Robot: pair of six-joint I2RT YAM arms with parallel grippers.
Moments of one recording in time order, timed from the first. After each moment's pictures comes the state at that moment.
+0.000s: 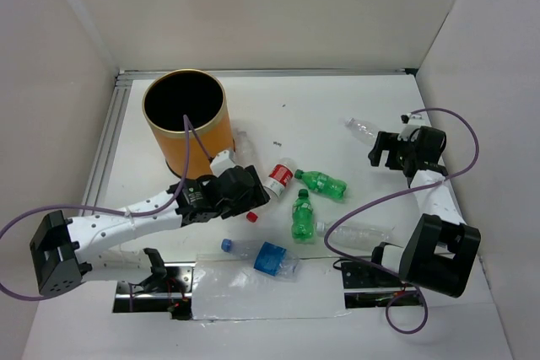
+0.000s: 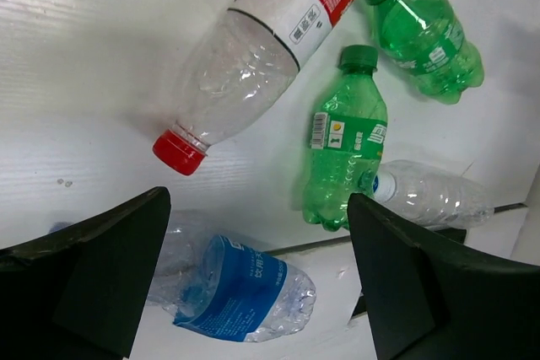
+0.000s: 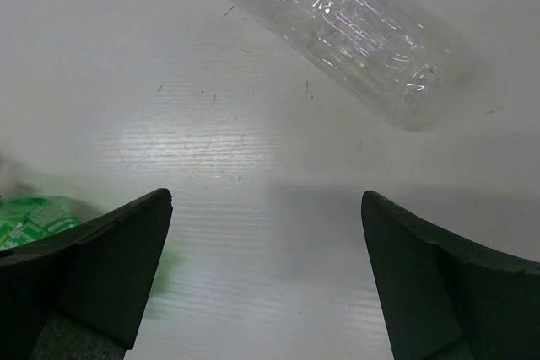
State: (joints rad) left arm -1.01 1.19 0.90 -0.59 -0.33 -1.25; right arm -0.35 1.21 0.69 -0.17 -0.38 -0.09
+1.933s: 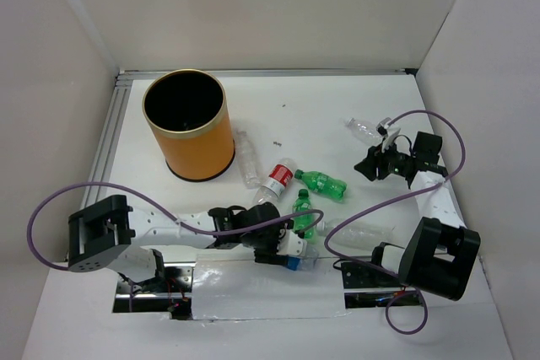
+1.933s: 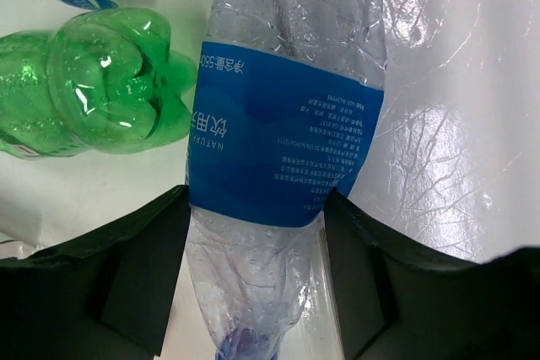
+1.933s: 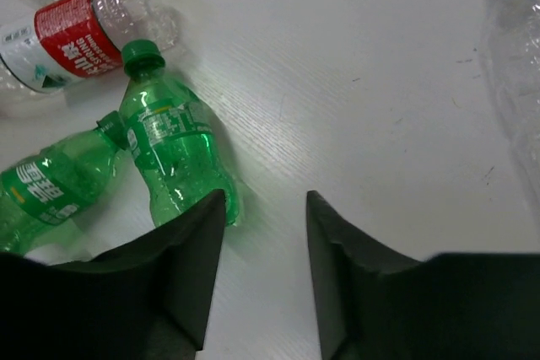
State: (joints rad) left arm -1.24 1.44 0.71 -0.07 0.24 0.43; right arm -0.35 1.19 0.69 -0.36 -0.91 -0.57
